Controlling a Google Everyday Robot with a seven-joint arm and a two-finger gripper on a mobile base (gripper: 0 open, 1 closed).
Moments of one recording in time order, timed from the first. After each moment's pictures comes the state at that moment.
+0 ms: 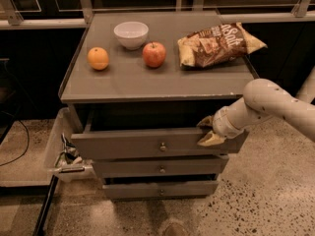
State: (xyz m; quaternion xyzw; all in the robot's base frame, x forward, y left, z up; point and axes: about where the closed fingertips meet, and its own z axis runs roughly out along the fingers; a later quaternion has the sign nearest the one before) arm 0.582 -0.188 0.633 -0.69 0.67 0.11 0.25
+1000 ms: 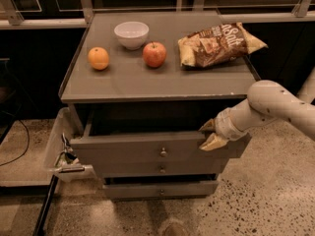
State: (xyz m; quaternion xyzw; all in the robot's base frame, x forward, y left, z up) arm 0.570 -0.193 0.638 -0.68 0.67 0.12 0.26
